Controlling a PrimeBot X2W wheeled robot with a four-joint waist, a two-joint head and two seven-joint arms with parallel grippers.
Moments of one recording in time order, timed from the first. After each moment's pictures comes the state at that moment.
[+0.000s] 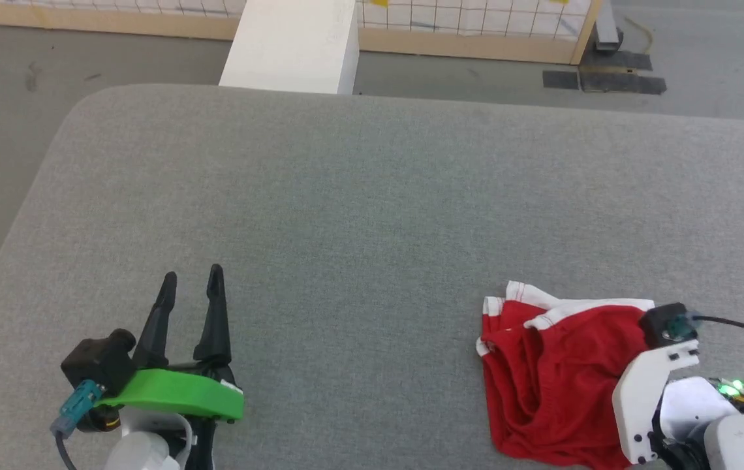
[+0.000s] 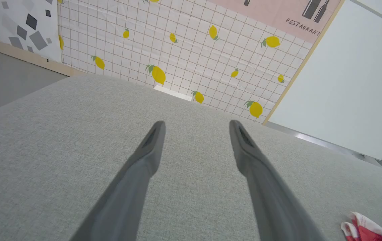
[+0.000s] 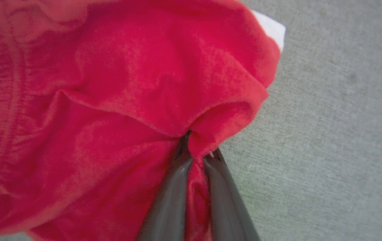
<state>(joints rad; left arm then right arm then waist) -0.08 0.08 -0.02 0.13 -0.41 -0.12 -0.26 -0.07 -0.15 -0.03 0.15 0.03 0.13 0.72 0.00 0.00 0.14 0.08</state>
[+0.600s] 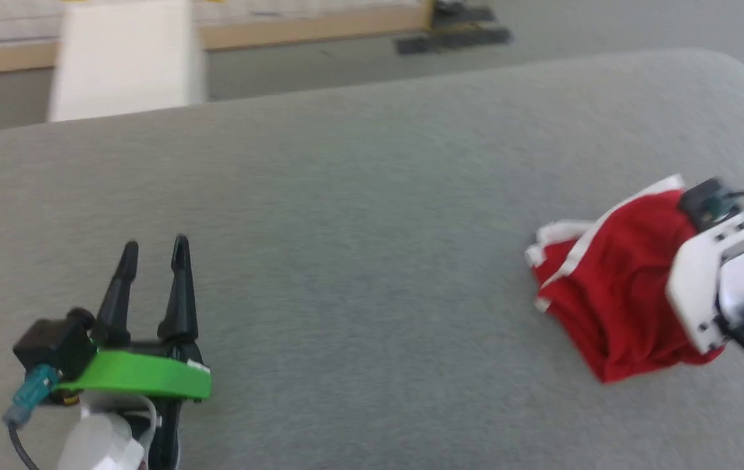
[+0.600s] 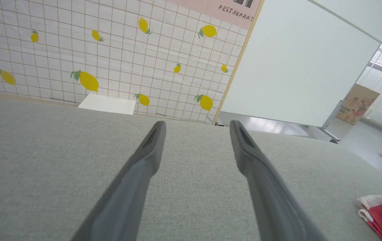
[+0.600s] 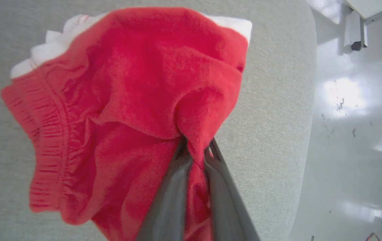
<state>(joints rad) -0.10 0.15 0.00 0.03 -0.41 -0.12 -0.24 -0.41 -0.51 0.25 0.18 0.17 0.13 0.79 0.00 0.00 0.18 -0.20</state>
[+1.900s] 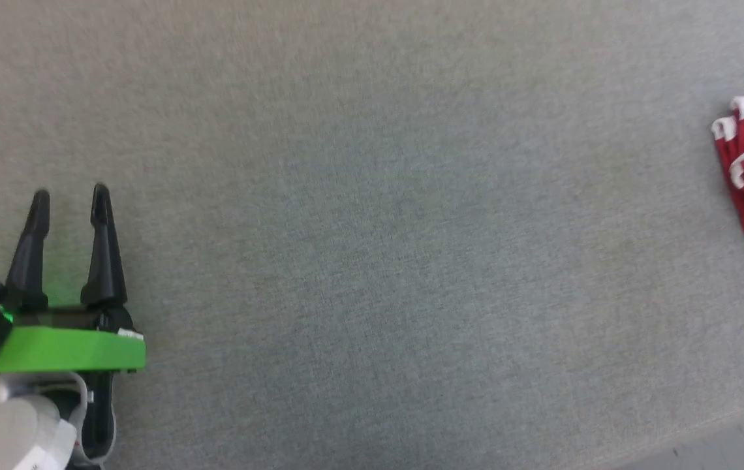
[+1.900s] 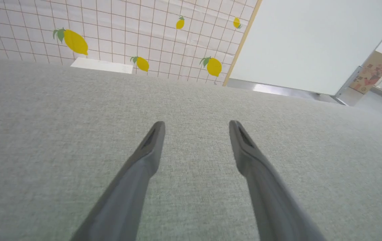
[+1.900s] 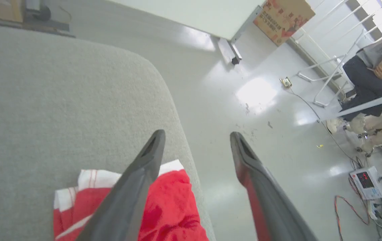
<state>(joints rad) -0.12 0.26 0.06 -0.15 -0.41 -0.07 -0.17 -0.74 -0.52 -0.24 0.51 -0.03 0.13 0.27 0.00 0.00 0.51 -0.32</state>
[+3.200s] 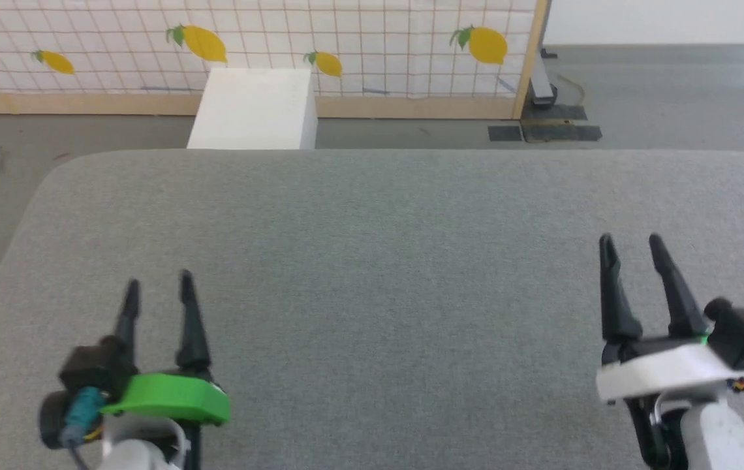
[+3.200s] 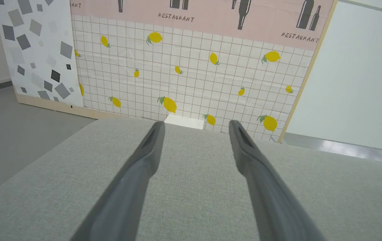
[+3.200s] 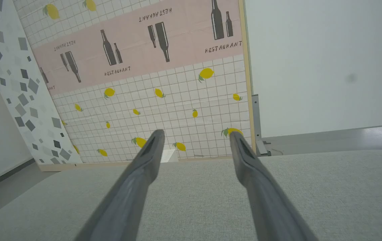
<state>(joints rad) -0.06 0.09 0.01 0.08 -0.26 0.02 -0.26 -0.12 -0.05 -0.02 0.14 0.26 0.13 -0.26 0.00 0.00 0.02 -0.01</state>
